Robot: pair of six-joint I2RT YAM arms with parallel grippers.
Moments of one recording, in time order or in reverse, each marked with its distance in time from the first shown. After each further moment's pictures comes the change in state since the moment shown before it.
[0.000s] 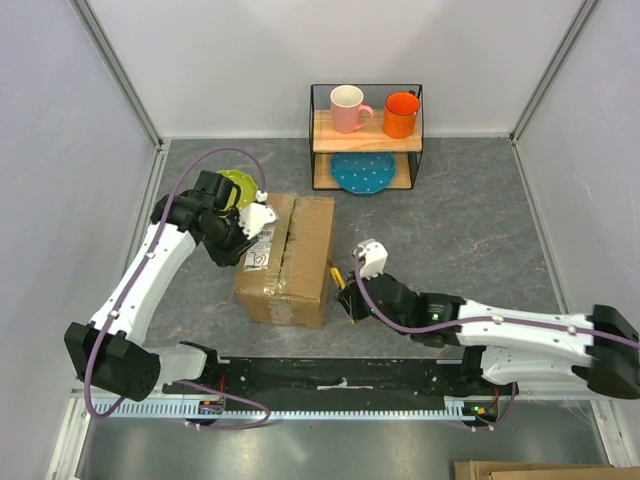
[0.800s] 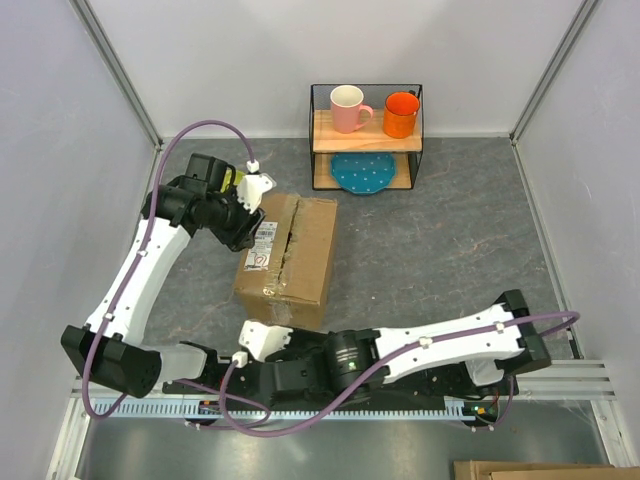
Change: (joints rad) left arm 0.005 0.021 0.146 0.070 0.115 -0.219; right arm 0.516 0.513 0.935 -0.956 0.282 -0.351
